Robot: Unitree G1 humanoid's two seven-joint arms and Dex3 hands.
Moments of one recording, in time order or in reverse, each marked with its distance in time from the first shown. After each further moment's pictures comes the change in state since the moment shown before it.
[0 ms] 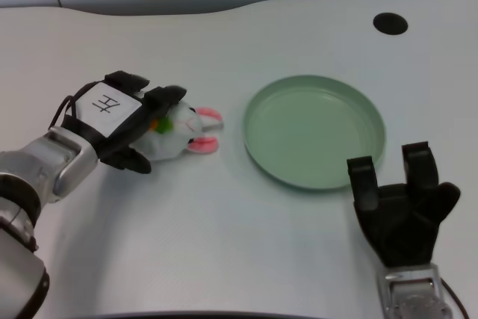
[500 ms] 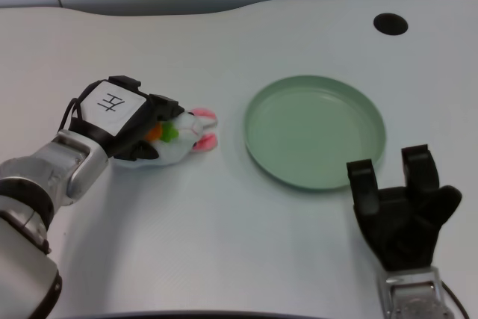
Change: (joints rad) left arm 0.001 -0.042 0.008 0.024 -0.088 0.010 0.042; right arm 0.021 0.006 0.012 -0.048 0.005 0.035 -0.008
